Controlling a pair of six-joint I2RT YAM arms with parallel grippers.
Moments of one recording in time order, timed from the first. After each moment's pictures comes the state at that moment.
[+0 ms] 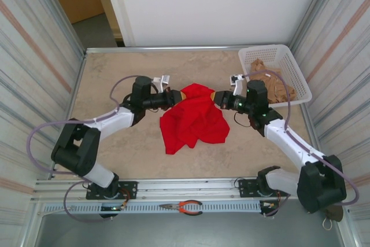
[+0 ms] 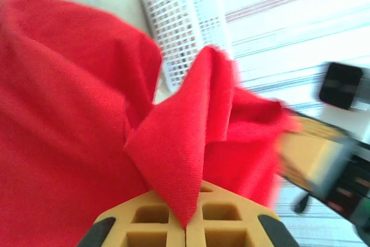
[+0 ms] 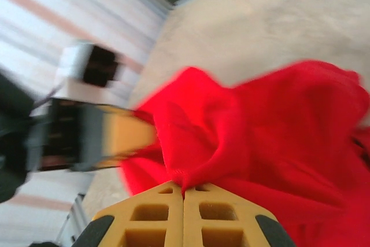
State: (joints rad) left arm -0.47 1.52 0.81 0.39 0.74 -0.95; right arm 0.33 1.18 0.69 0.08 -0.56 0.66
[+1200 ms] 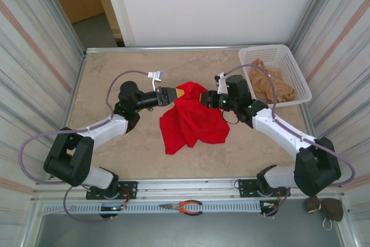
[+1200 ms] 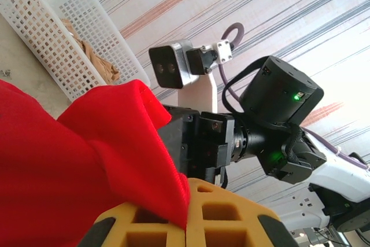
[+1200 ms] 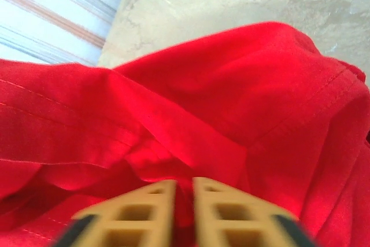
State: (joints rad) left arm -0.44 1.43 0.71 0.80 0.89 -1.04; right arm 0.50 1.30 0.88 -0.11 -0.37 0.63
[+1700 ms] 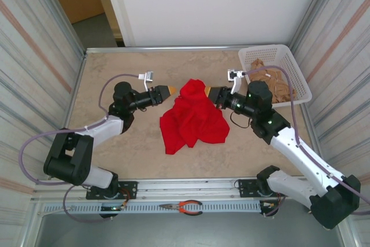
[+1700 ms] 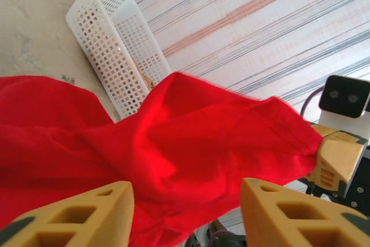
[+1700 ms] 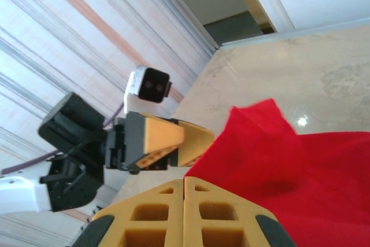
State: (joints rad) left arm -0.34 1.42 0.66 0.73 0.85 -1.02; right arm 0.53 0.98 0.81 0.00 -0.39 0.64
